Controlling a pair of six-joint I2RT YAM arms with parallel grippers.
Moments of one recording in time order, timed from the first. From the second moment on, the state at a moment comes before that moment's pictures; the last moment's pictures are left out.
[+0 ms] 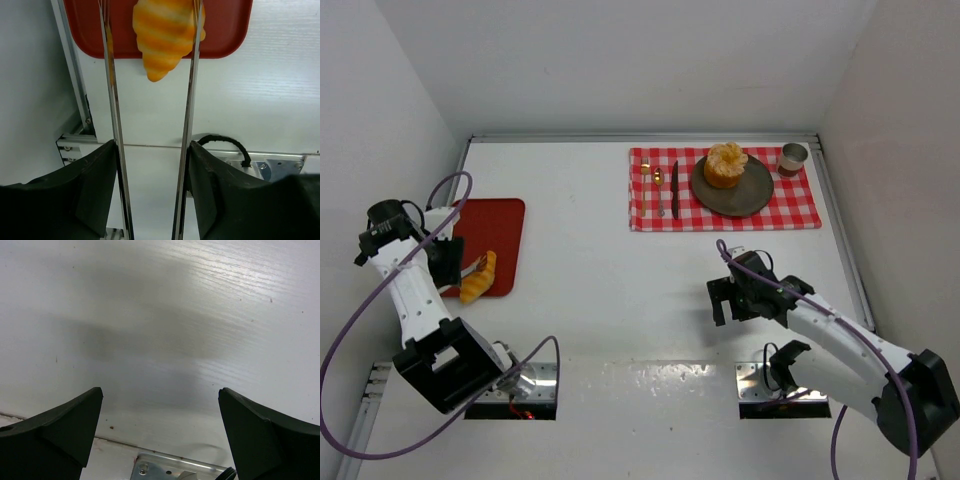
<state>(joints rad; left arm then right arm) 0.65 1.18 1.14 -1.16 0.11 0.62 0.57 0.95 0.45 -0.63 0.10 0.31</state>
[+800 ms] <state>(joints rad) 0.82 1.31 1.14 -1.22 0.26 0.80 0.57 0.88 0.45 -0.66 0.10 0.33</state>
